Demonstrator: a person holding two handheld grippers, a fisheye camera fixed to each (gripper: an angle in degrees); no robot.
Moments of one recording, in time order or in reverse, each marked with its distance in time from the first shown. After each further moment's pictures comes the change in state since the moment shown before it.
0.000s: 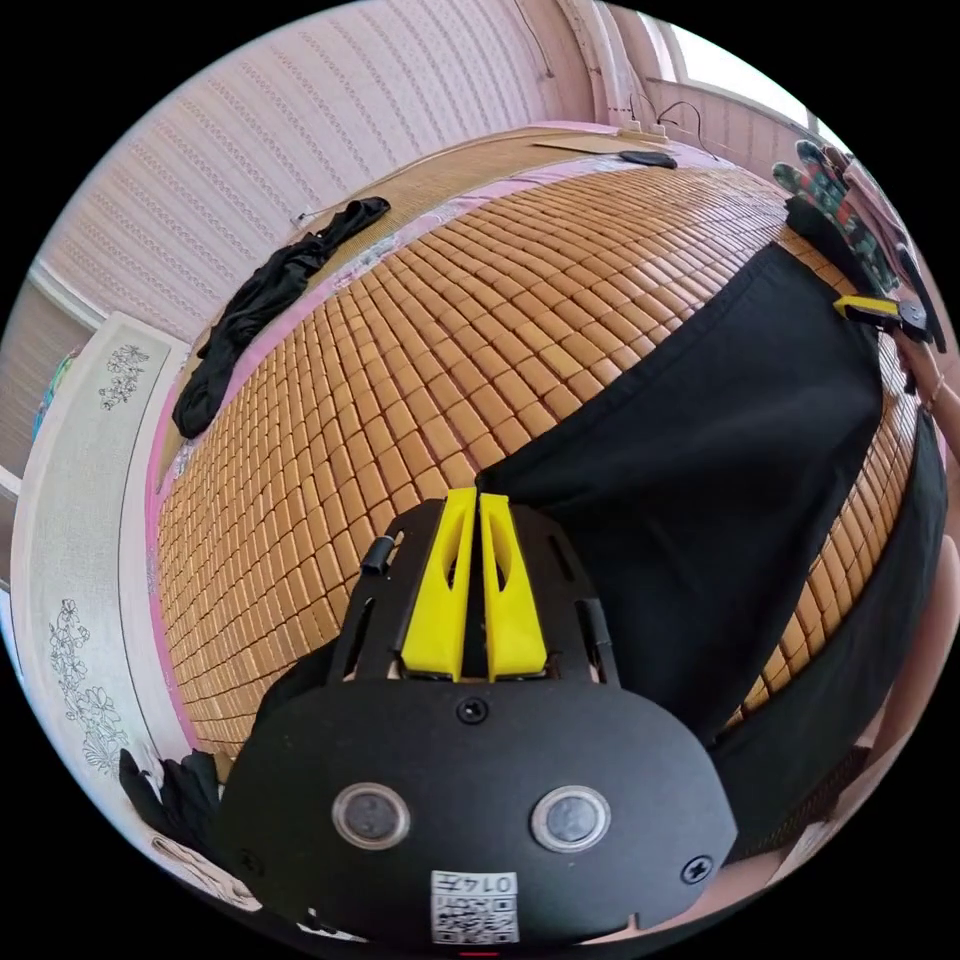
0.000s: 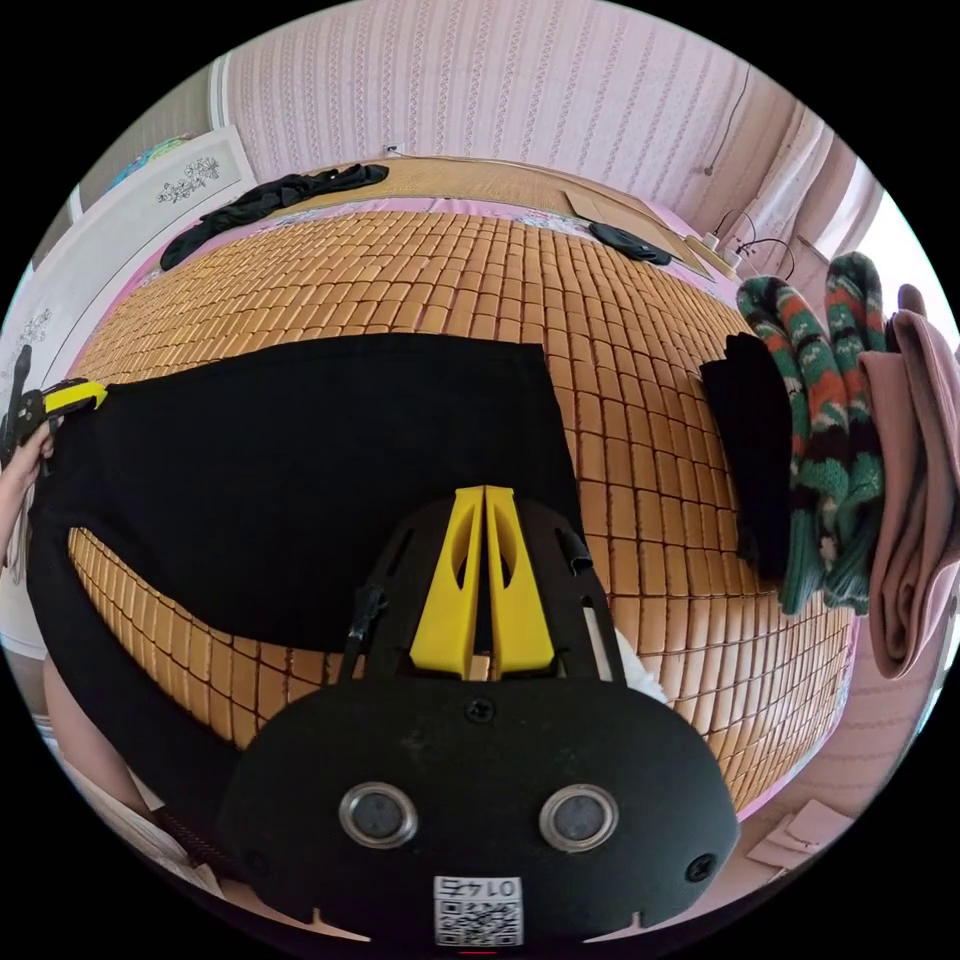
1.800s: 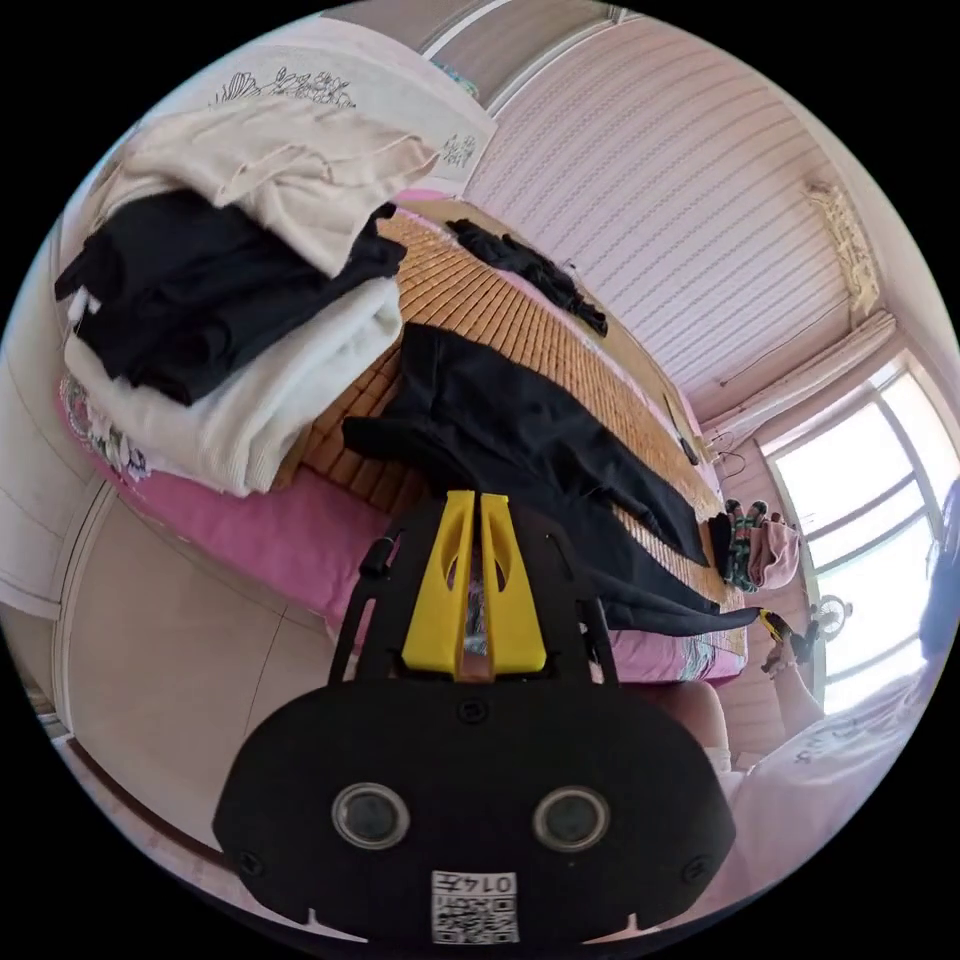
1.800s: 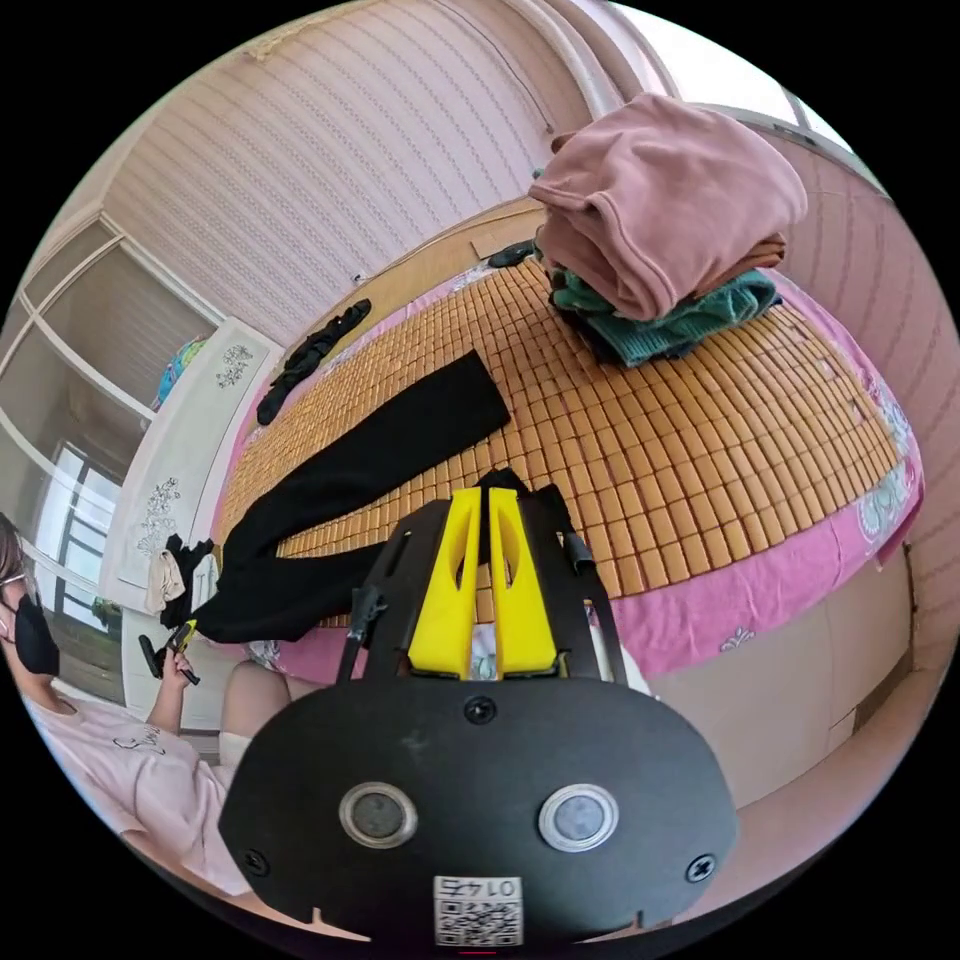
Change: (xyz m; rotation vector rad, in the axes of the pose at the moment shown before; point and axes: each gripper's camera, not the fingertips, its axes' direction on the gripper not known) left arm -0.238 0.478 -0.201 0.298 0.411 -0.971; right arm 0.234 0.232 -0.081 0.127 -0.409 0.394
